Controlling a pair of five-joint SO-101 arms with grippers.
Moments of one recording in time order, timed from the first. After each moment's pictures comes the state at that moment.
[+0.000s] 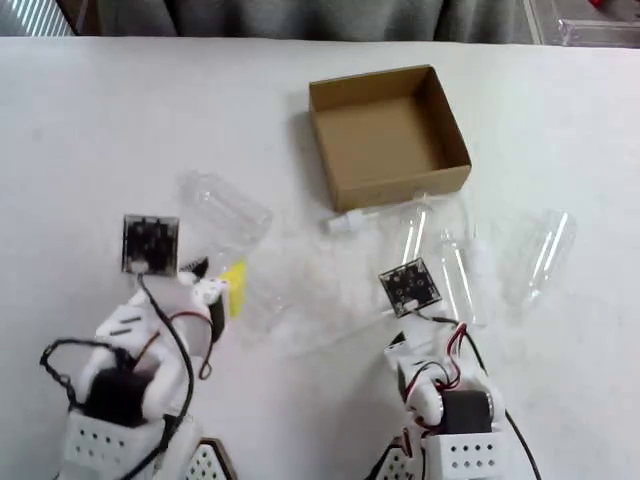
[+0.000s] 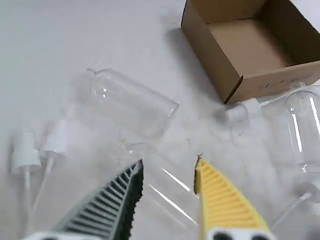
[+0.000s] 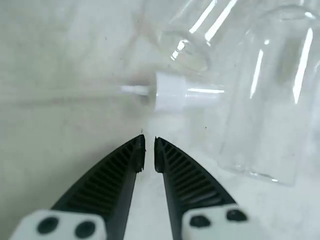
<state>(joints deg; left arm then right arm) 8.1 -84.8 72.9 60.1 12.2 -5.5 -102.5 96.4 71.7 22.5</state>
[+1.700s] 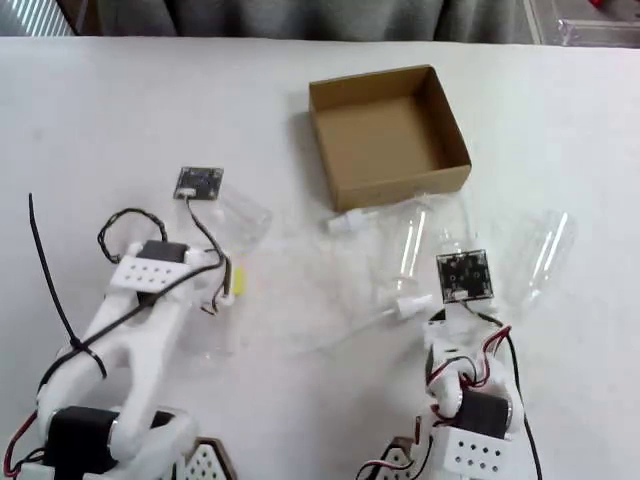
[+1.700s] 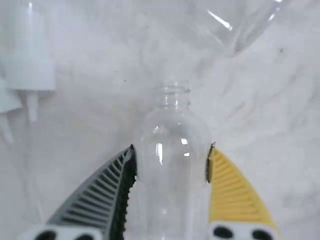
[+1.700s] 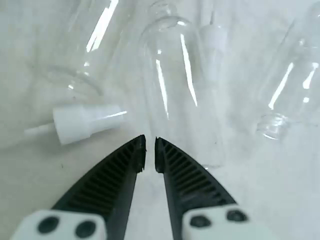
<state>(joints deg) 1.5 -18.2 53.2 51.8 6.5 10.8 -102.5 94.5 61.4 22.4</state>
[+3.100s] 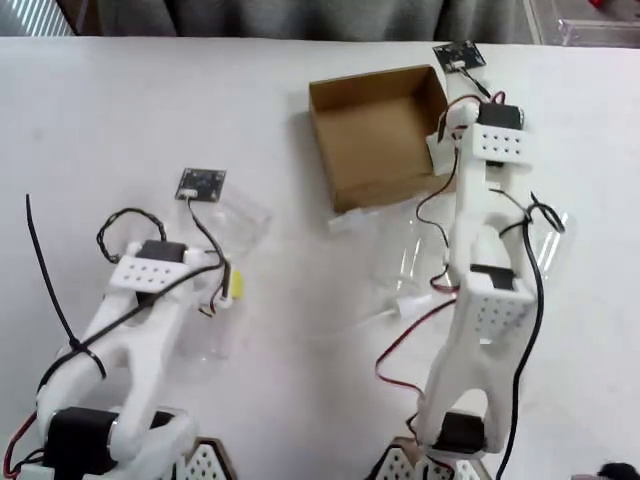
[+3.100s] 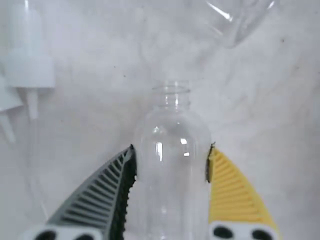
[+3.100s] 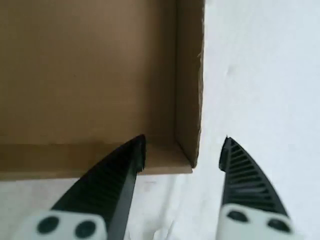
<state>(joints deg) 1.4 -18.3 53.1 53.3 4.7 5.1 42.1 -41.8 73.4 22.5</state>
